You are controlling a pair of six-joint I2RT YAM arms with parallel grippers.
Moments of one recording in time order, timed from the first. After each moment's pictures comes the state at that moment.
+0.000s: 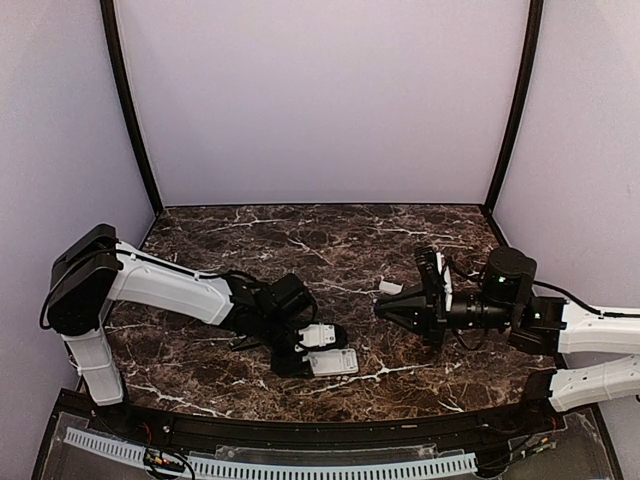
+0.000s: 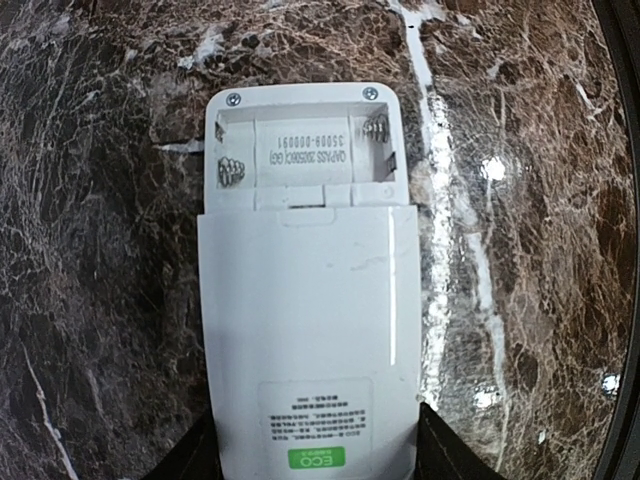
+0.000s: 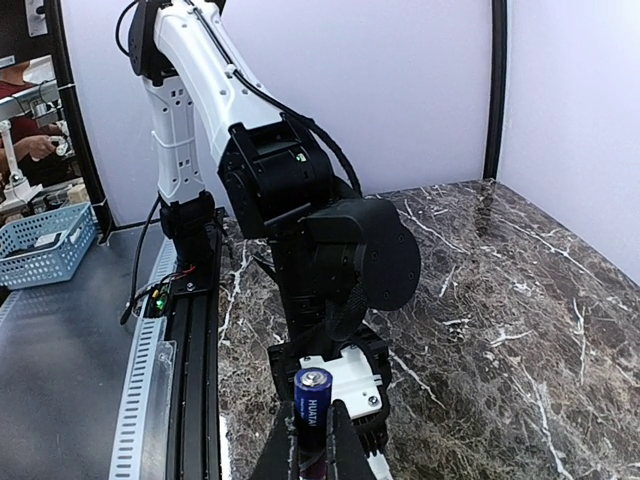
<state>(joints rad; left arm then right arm) -1.04 1.82 1.05 -0.36 0.20 0.42 0.96 0.91 0.49 0.29 -0.46 -0.01</state>
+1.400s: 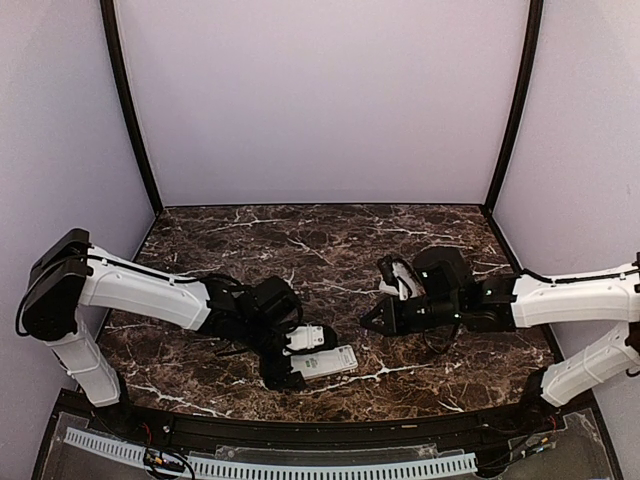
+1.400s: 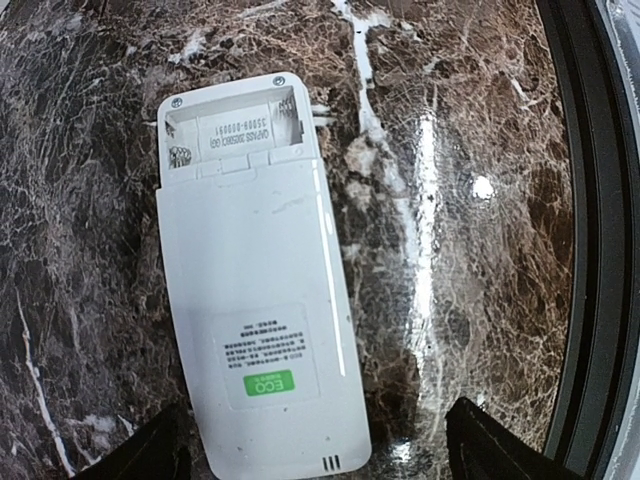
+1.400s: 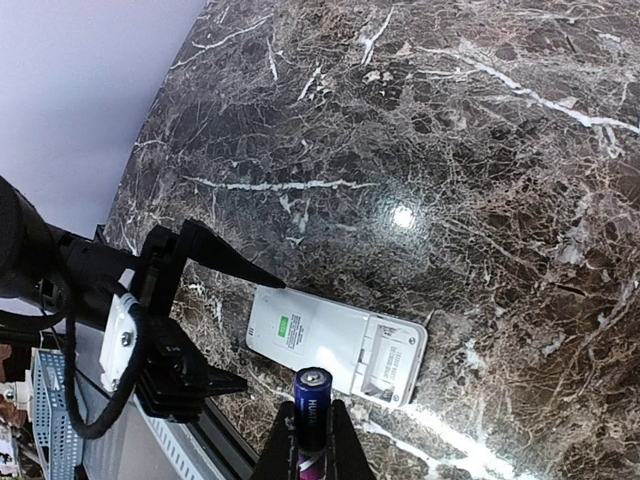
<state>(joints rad) -1.06 1.69 0.94 -0.36 0.22 0.34 0.97 1.28 0.71 -0.09 -0.18 0.72</state>
